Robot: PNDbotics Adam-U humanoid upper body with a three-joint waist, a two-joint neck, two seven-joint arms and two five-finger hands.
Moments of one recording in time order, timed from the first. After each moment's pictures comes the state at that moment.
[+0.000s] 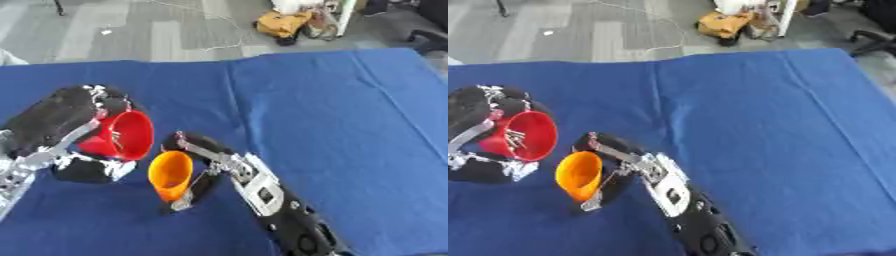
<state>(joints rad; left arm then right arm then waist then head) -0.64 0.56 -0.45 -1.76 -0.74 -0.16 -0.21 -0.68 0.06 0.25 -1.14 0.47 -0.47 0.44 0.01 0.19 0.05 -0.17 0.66</state>
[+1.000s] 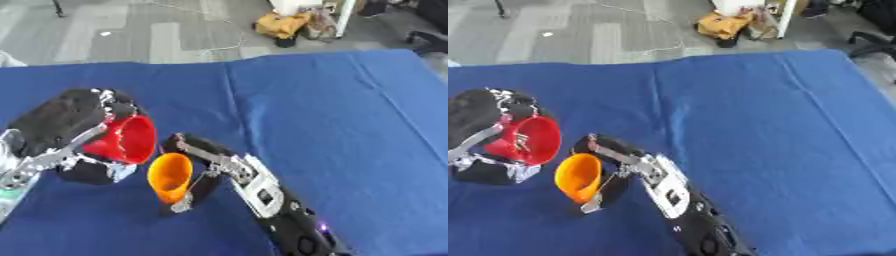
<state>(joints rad) -0.67 0.55 -0.46 -1.74 -0.82 -0.18 -0.26 -0.68 0.06 0.25 -1.14 0.47 -0.47 0.44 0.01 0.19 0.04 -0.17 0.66</state>
